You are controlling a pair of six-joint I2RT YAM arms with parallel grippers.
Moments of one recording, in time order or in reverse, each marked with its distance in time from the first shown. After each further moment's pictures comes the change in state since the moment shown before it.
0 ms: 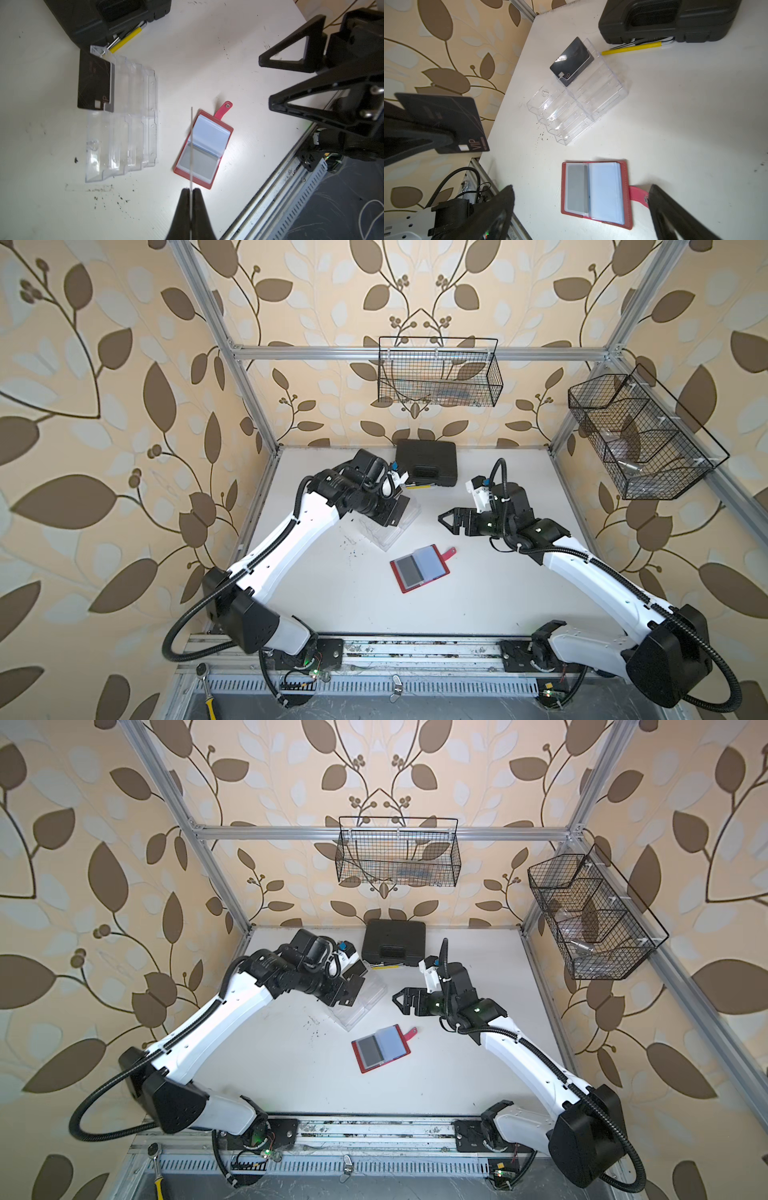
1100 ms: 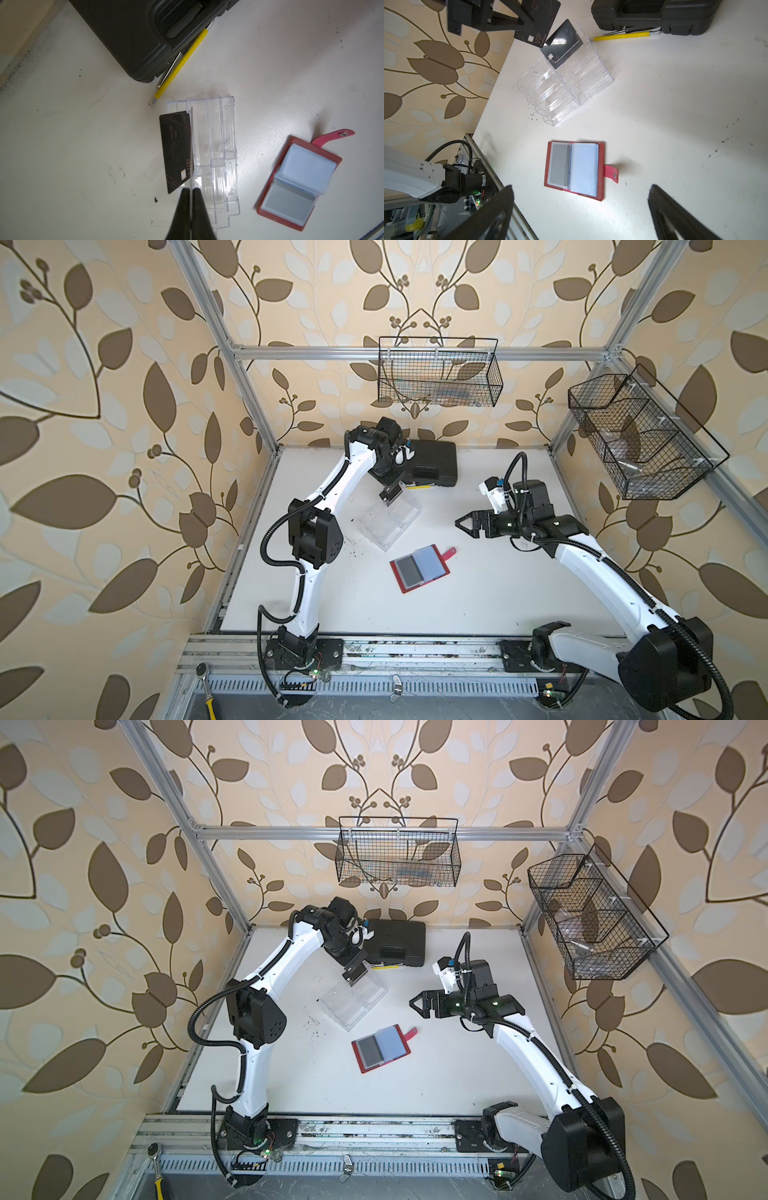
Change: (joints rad) left arm 0.123 0.667 0.697 -0.239 -0.163 0.257; right arm -0.167 -0.014 0.017 -0.168 -0.177 -0.248
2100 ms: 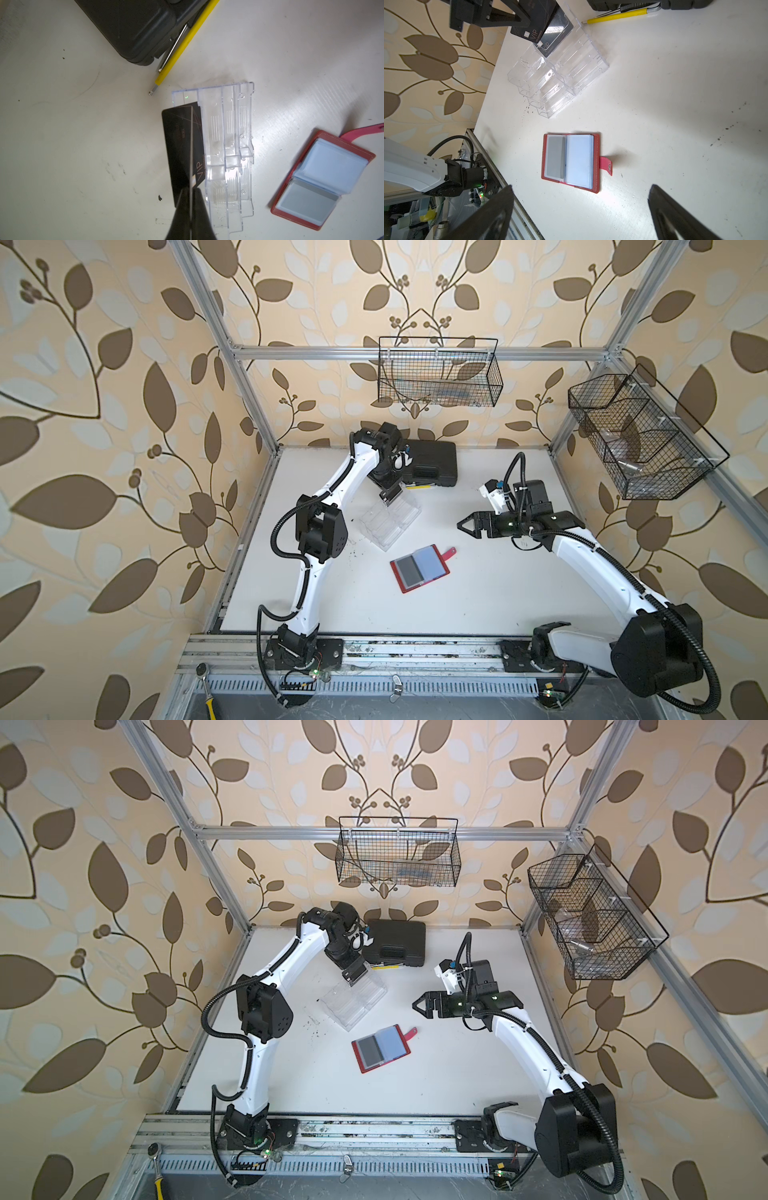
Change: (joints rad) left arm 0.006 0.072 0.018 -0.047 -0.028 0.028; right arm -0.052 0.062 0.001 -0.032 -0.053 -0.033
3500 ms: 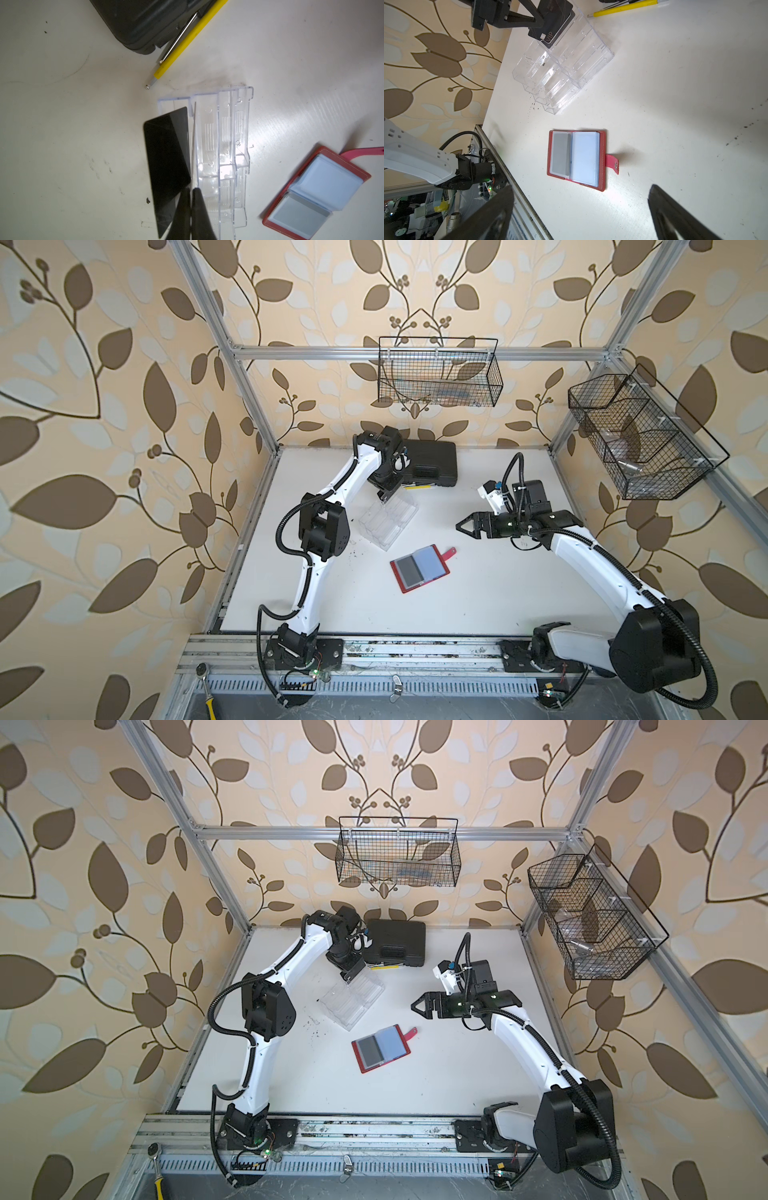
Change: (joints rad) left arm 0.000 0.032 0.001 0.010 -0.003 -0.118; right arm -0.004 0.019 0.000 -0.003 -0.048 0.000
